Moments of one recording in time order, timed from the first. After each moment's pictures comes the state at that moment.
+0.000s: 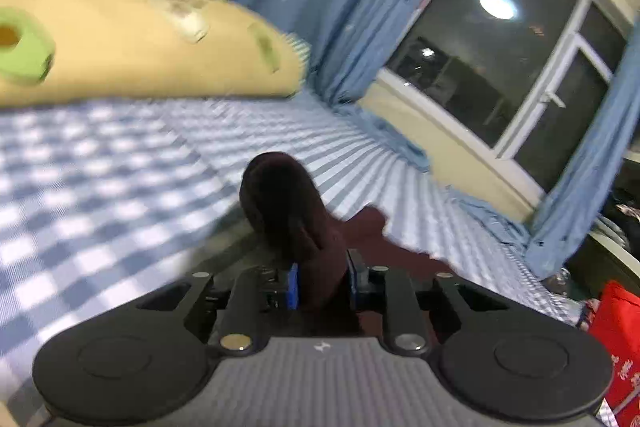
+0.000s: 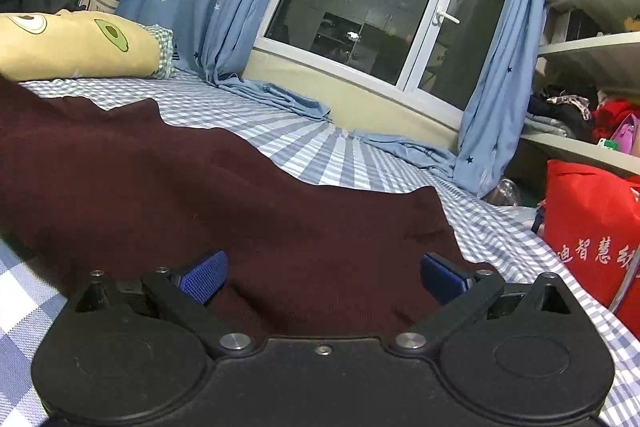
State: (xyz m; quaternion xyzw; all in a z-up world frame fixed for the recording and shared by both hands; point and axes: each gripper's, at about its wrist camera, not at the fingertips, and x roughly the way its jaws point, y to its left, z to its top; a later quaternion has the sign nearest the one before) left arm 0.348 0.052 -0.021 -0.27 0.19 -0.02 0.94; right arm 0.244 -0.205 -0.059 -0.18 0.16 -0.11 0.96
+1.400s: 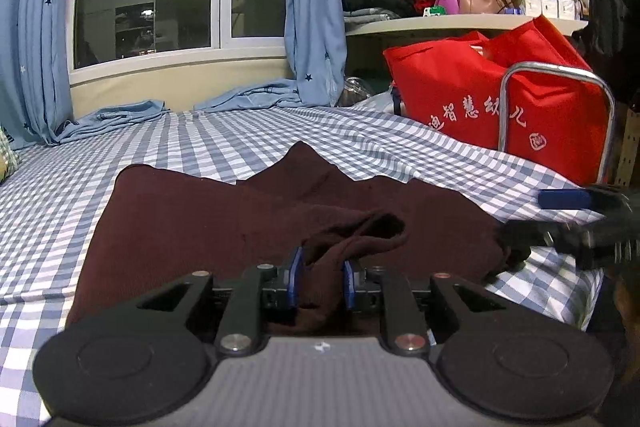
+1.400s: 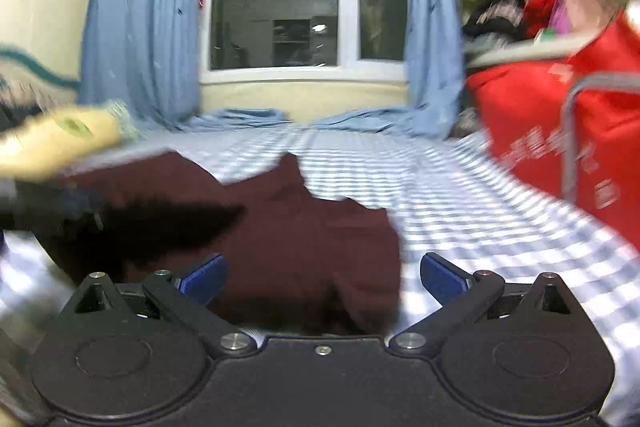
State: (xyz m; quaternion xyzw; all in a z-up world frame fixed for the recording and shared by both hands) left arm 0.305 -0.226 -0.017 0.08 0.20 -0.34 0.91; right arm 0.136 -0.412 -0.007 0.06 0.17 -0.04 0.98
